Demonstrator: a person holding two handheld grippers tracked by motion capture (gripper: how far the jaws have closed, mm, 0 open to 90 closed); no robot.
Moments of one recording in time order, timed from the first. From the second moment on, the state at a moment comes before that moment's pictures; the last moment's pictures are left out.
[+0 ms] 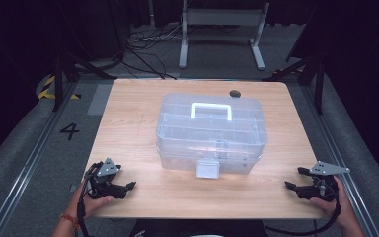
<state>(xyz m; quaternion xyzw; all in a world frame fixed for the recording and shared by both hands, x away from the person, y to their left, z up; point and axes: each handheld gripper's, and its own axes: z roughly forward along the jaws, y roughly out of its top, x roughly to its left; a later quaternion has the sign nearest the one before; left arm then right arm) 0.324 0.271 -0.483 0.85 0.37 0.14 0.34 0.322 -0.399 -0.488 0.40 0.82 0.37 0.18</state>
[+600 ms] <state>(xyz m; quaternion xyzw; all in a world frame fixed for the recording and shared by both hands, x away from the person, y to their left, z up) 0.324 0.271 -0.483 0.85 0.37 0.14 0.34 0.322 -0.399 -0.487 0.40 0.82 0.37 0.18</state>
